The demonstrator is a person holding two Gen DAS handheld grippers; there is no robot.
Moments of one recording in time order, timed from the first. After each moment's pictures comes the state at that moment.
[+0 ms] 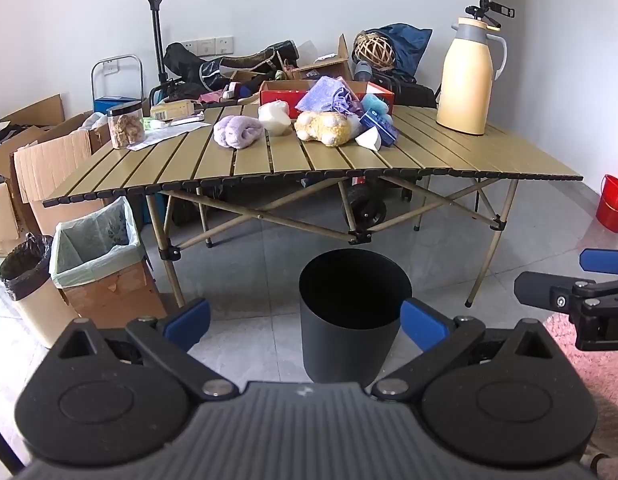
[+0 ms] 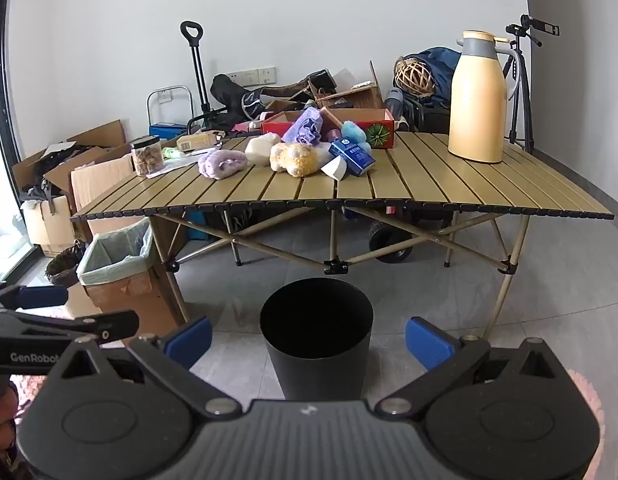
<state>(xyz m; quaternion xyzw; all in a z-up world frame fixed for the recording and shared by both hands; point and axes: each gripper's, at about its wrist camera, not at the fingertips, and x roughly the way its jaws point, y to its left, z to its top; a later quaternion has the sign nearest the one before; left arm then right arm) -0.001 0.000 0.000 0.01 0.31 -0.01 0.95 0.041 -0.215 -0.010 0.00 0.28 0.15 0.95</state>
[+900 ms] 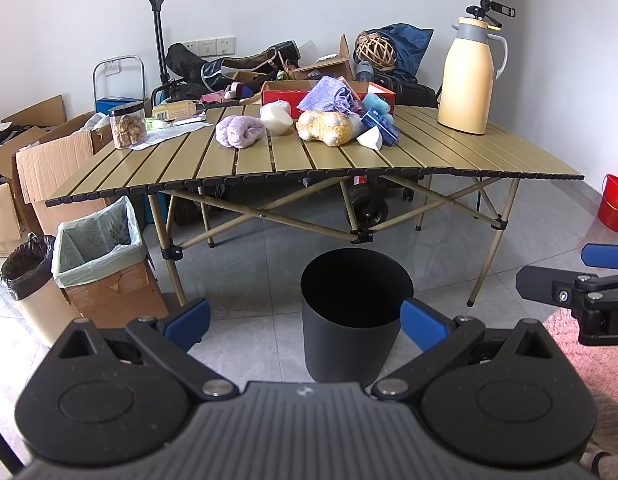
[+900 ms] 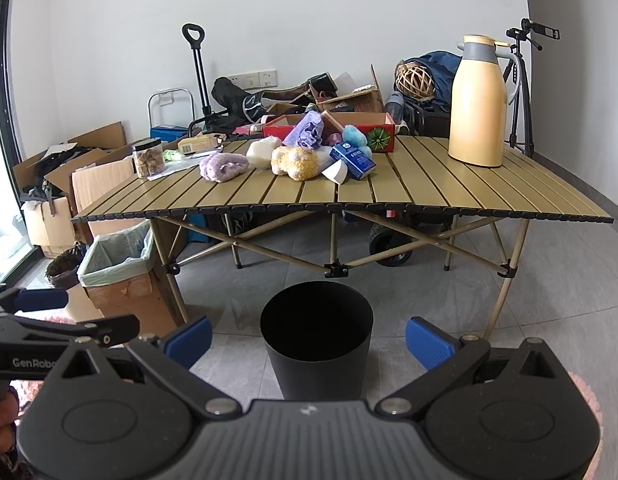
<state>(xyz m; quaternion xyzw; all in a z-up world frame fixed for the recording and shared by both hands) 0.000 0.000 0.003 0.01 0.31 0.00 0.95 0.042 -0.215 -0.010 0.00 0.28 0.15 0.95</state>
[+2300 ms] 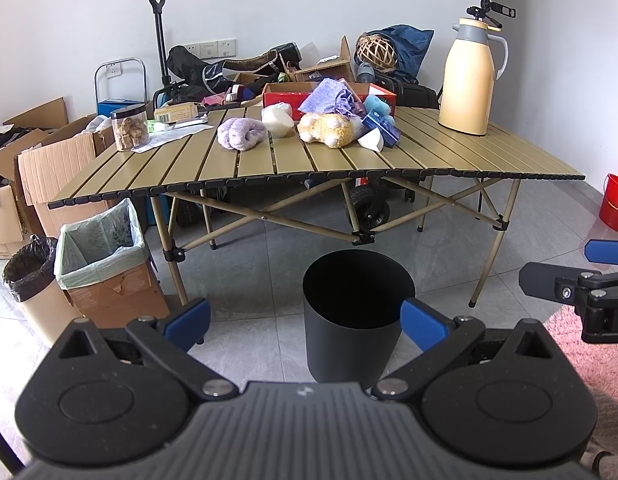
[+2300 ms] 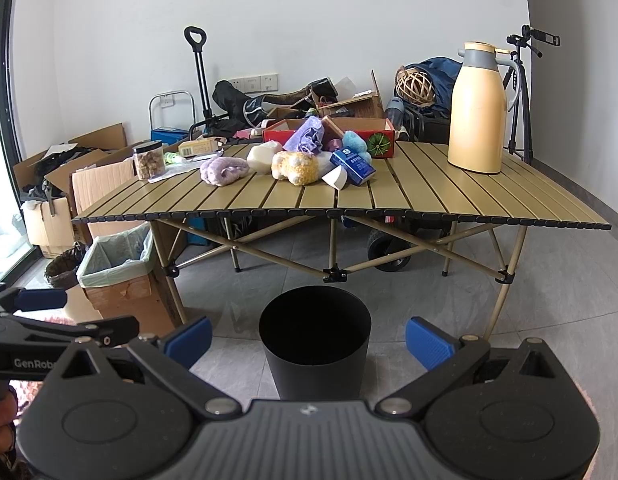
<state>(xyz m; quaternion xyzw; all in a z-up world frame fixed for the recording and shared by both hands) -0.002 0.001 0.004 0.01 0.31 0.00 0.95 0.037 -0.213 0.001 0.00 0.28 0.15 0.95</state>
